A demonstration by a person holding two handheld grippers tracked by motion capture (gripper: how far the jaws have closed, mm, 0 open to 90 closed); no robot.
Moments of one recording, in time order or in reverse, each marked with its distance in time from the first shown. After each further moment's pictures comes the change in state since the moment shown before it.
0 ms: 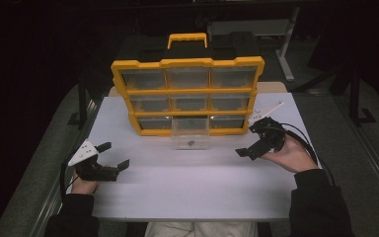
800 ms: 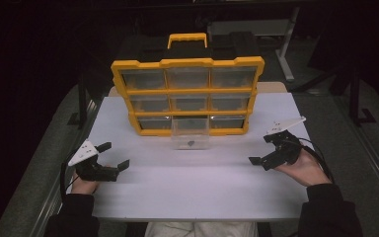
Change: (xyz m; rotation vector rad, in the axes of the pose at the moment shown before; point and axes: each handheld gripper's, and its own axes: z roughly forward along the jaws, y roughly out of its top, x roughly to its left) left arm 0.000 0.000 0.000 0.001 -0.004 0.001; right arm -0.005 -0.058 -0.008 -0.078 -0.045 0.093
